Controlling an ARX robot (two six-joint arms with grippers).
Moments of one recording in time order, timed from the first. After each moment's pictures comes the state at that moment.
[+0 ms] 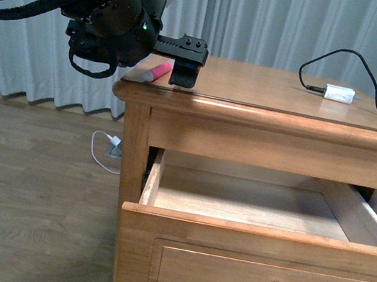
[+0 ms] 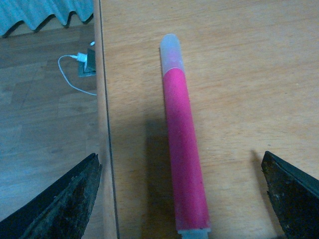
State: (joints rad) left arm -0.32 2.01 1.62 -0.03 -0.18 -0.01; right arm 0.26 0.48 0.43 -0.29 -0.05 0.21
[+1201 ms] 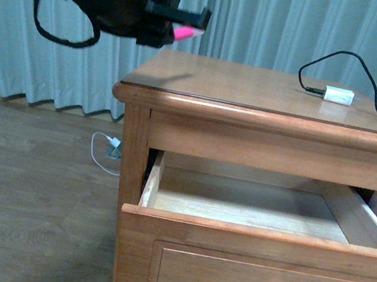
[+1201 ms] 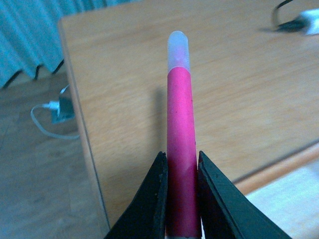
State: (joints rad) left arm -0.31 1.77 1.40 0.14 0.08 0.12; right arm 0.26 0.48 0.43 -0.29 -0.05 0.21
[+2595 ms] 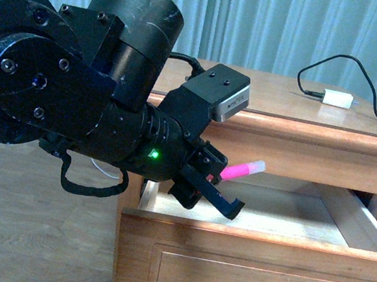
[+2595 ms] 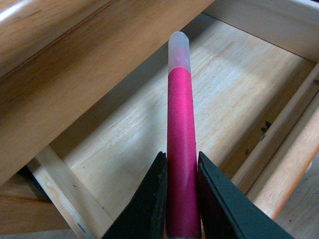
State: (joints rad) left arm -0.45 1.90 1.15 0.28 0.21 0.31; right arm 0.26 0.48 0.43 -0.29 -0.05 0.21
